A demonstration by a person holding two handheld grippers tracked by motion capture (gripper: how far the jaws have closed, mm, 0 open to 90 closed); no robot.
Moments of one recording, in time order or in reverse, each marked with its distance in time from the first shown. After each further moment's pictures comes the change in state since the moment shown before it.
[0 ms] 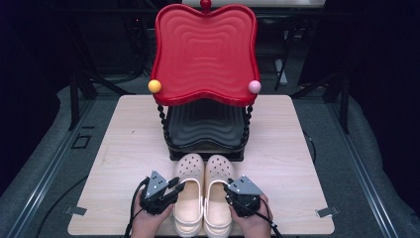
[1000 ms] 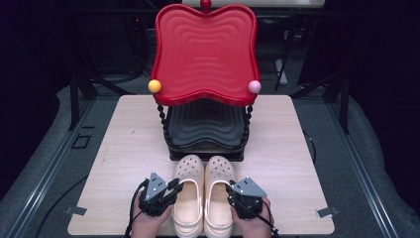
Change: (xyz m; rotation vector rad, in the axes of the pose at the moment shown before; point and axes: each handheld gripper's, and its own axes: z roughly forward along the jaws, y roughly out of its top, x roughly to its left) left arm -0.005 -0.001 -0.006 -0.010 0.023 0.006; right arm 0.001 -0.002 -0.008 -0.010 -0.015 0.079
